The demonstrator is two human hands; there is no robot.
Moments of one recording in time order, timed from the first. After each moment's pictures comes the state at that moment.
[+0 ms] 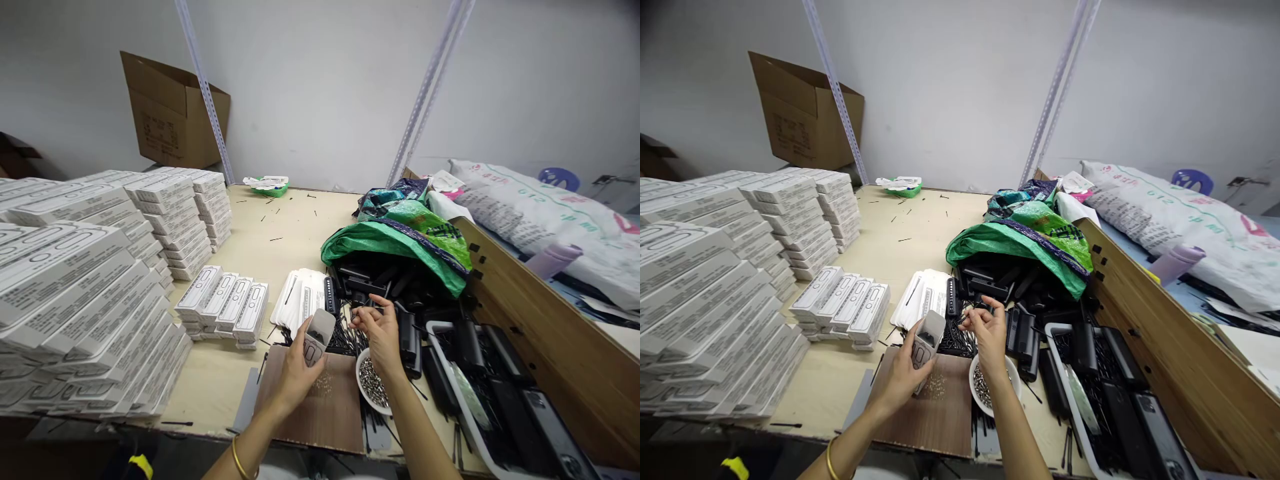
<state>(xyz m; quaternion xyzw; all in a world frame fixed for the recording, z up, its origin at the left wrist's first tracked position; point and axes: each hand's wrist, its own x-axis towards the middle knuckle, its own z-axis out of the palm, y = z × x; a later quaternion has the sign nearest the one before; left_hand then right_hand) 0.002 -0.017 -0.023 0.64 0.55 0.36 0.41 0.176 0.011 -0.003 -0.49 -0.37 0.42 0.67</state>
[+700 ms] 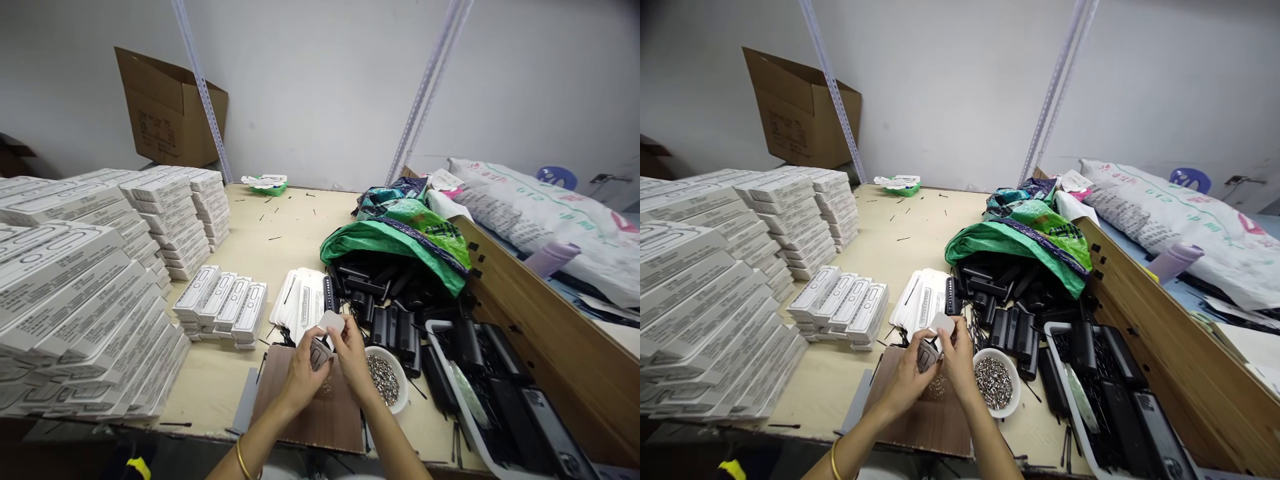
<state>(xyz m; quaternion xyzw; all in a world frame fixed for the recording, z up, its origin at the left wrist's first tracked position) 0.011 -0.025 -0.015 0.67 0.50 0.37 0.41 0.131 -0.010 -0.026 -0.53 -0.48 0.40 0.57</state>
